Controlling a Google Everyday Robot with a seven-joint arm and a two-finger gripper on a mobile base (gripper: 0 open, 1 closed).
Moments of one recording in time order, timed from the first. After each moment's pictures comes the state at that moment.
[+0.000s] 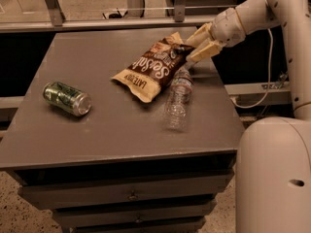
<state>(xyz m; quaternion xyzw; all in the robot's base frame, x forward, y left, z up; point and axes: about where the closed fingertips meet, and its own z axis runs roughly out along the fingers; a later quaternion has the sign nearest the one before) 0.700 -0.134 0.901 -0.69 0.57 0.22 0.39</state>
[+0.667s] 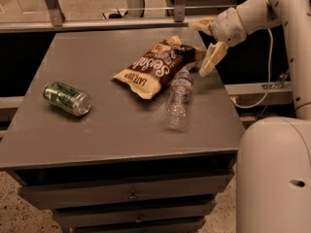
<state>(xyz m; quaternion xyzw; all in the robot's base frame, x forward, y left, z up) 0.699 -0.137 0.901 -0.69 0.58 0.22 0.39</state>
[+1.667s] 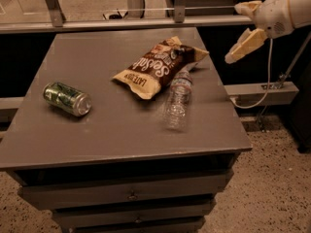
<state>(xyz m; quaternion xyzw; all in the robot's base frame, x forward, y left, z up) 0.680 -0.227 0.960 -0.56 0.68 0.14 0.46</state>
